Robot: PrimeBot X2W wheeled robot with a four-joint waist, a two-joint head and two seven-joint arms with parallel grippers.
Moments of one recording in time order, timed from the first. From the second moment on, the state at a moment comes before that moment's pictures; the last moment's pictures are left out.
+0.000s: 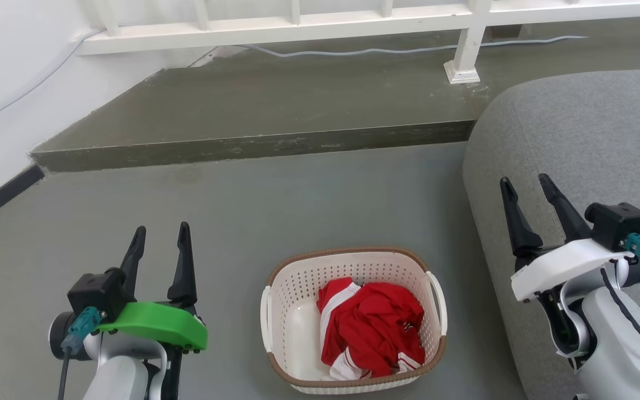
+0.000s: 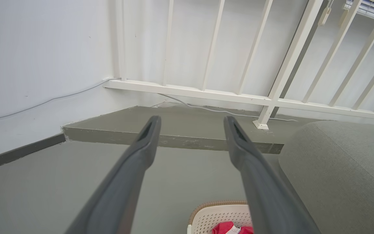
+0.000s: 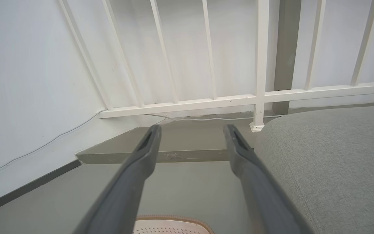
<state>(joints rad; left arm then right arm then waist) -0.13 0.08 -0.25 0.21 -0.43 0.04 -0.25 -0.21 -0.27 0.35 0.29 0.49 -0.03 -0.25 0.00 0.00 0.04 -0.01</state>
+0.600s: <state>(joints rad) -0.11 0.06 -0.22 0.21 -0.40 0.02 -0.25 -0.19 -0.25 0.30 0.28 0.46 0.00 -0.25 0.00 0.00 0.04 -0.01</state>
